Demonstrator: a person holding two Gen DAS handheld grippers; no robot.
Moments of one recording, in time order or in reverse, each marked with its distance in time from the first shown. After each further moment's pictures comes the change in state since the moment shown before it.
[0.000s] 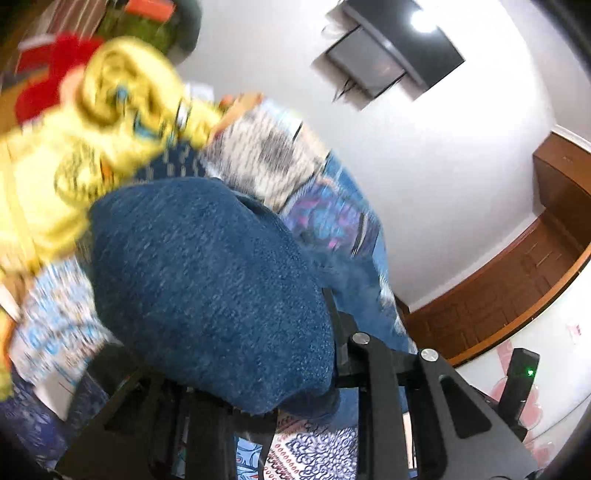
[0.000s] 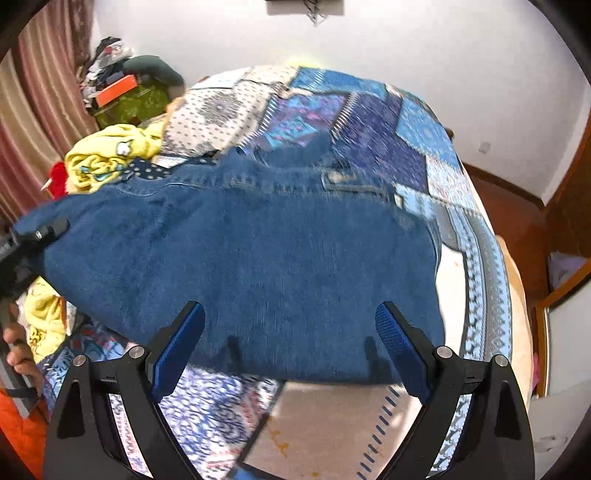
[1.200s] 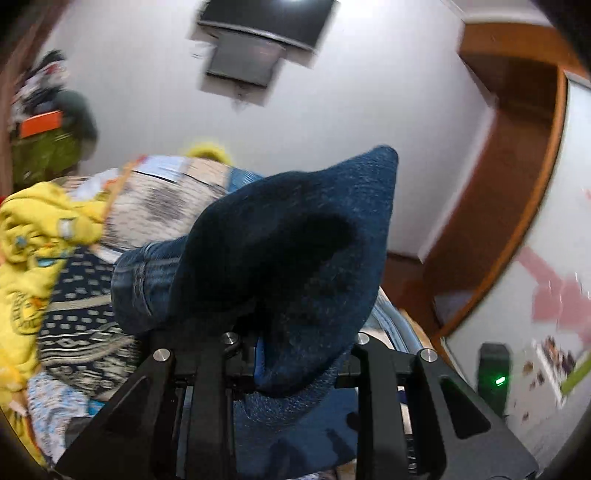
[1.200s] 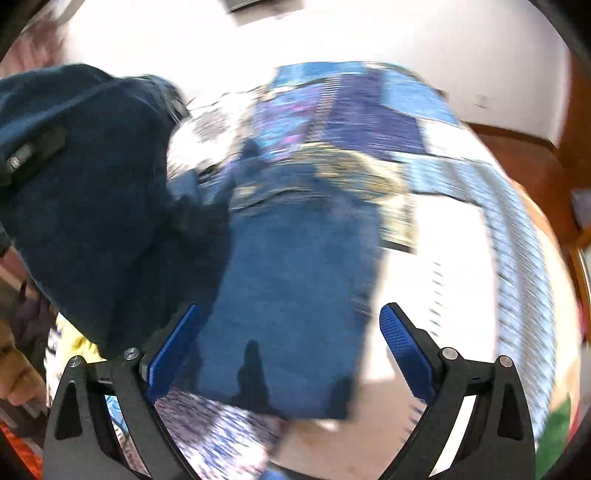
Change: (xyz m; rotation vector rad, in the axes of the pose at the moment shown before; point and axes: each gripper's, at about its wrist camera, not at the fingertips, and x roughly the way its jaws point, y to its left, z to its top) left arm 0.036 -0.177 -0.044 0.497 0.070 -0.022; right arm 0.007 -0.040 -0.030 0.262 -0.017 0.108
